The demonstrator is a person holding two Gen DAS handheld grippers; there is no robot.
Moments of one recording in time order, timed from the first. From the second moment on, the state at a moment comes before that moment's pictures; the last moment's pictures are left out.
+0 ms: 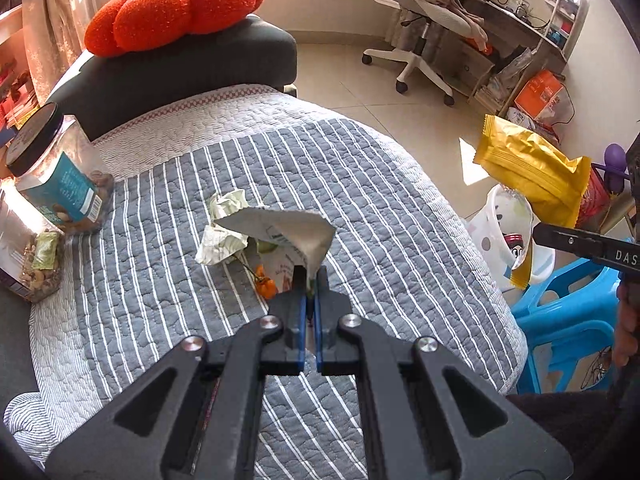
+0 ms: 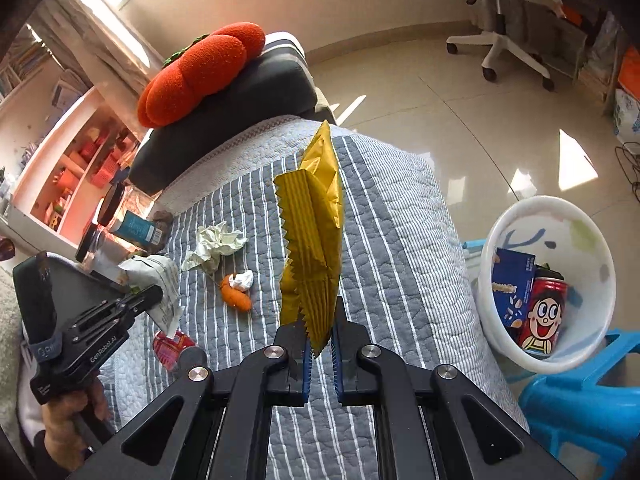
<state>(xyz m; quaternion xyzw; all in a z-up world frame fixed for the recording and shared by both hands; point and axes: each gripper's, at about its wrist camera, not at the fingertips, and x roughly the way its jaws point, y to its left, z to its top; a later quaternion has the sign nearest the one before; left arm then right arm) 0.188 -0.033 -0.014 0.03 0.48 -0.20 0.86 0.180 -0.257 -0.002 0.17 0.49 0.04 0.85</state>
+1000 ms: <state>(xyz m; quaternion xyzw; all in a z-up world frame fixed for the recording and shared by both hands) 0.161 -0.259 -0.027 0.03 0.45 -0.38 0.81 0.092 -0.434 -0.036 0.23 0.52 -0.10 0.82</state>
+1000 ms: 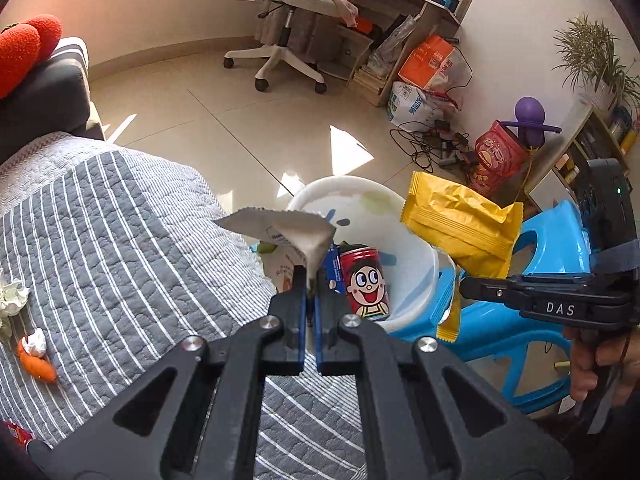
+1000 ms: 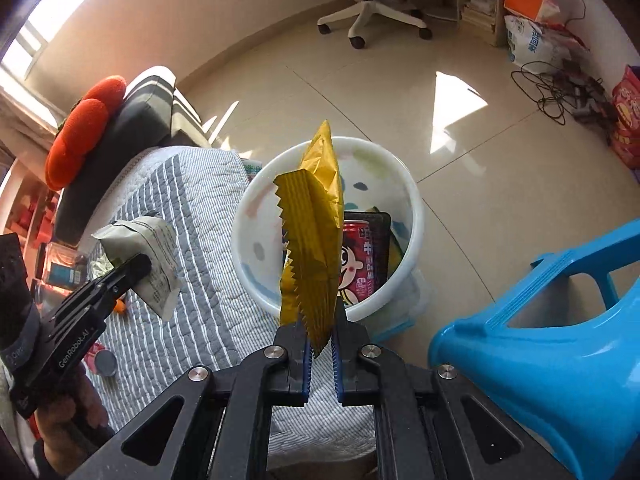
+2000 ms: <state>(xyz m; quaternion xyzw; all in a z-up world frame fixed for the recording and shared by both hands) 0.170 -0.296 -0.054 0.04 0.46 -0.35 0.81 0.078 -0.473 -0.044 0.27 0.50 -0.14 0.81</state>
